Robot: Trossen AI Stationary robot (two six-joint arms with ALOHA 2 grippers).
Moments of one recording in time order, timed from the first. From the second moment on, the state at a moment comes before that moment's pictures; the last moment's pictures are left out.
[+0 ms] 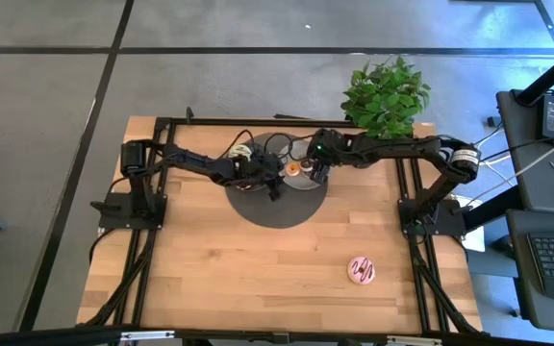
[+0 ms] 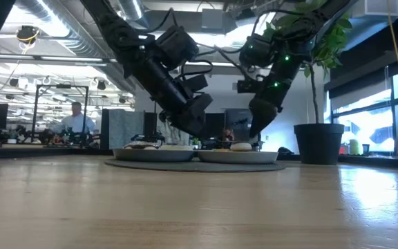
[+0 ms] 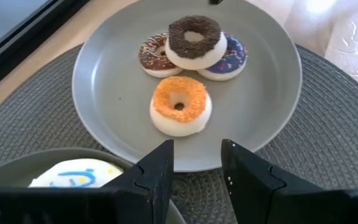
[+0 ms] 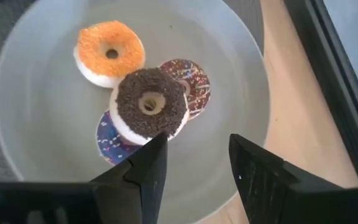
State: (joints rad) left arm 0.21 1.84 0.99 0.14 -0.27 -0.16; right arm -0.40 1.65 0.99 -0.38 0.22 -0.11
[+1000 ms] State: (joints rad) left arm 0.22 1.84 0.99 0.13 -0.28 -0.15; right arm -0.40 1.71 0.99 -0.29 0.27 -0.11
